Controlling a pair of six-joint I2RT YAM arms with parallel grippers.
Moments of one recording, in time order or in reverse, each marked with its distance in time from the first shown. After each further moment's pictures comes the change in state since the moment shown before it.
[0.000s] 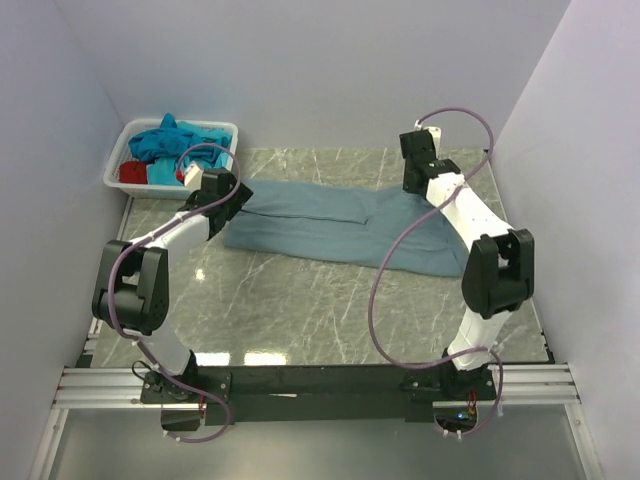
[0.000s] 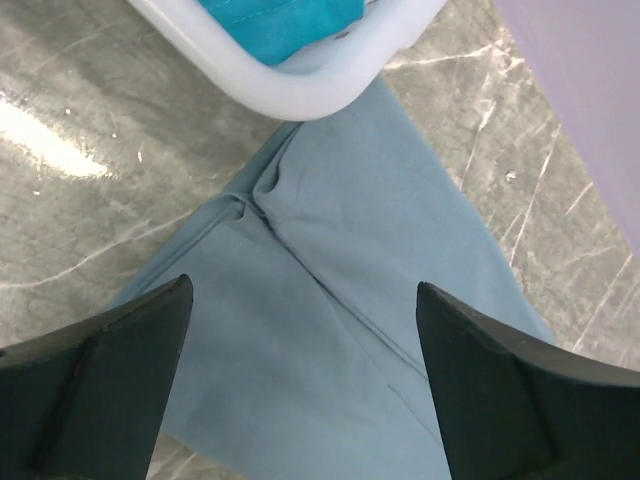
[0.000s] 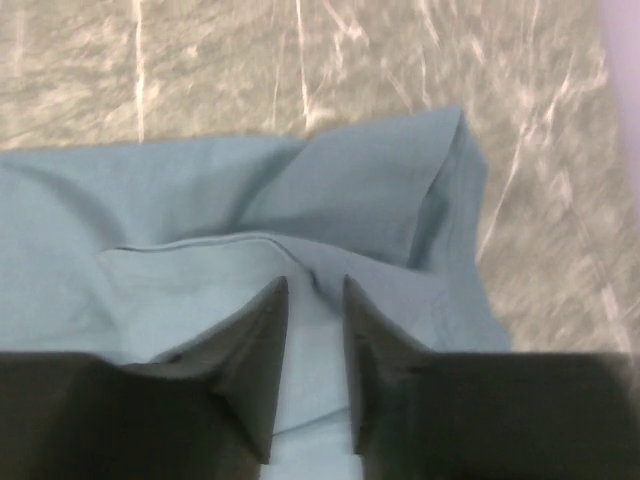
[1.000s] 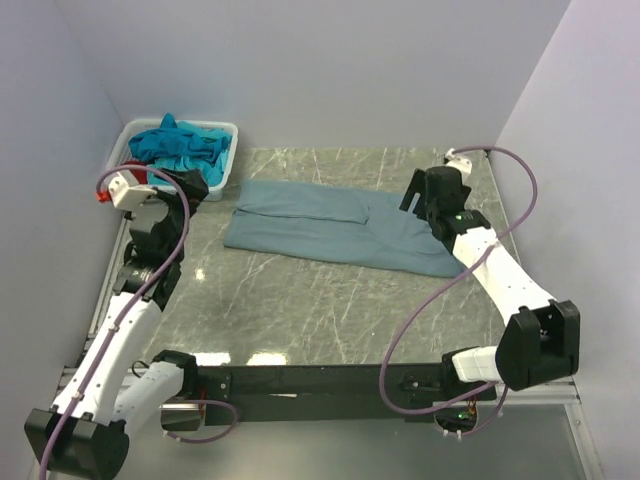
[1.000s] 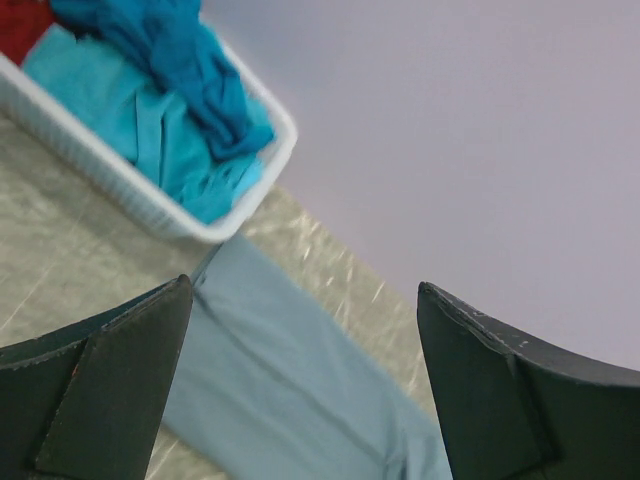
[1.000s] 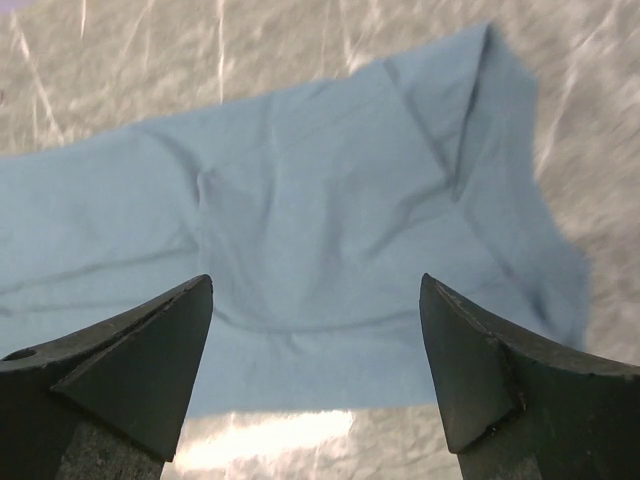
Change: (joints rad) left arm 0.006 -0.797 -0.225 0.029 -0.156 0.133; right arm -0.013 -0.436 -0.460 0.239 -0.112 0.188
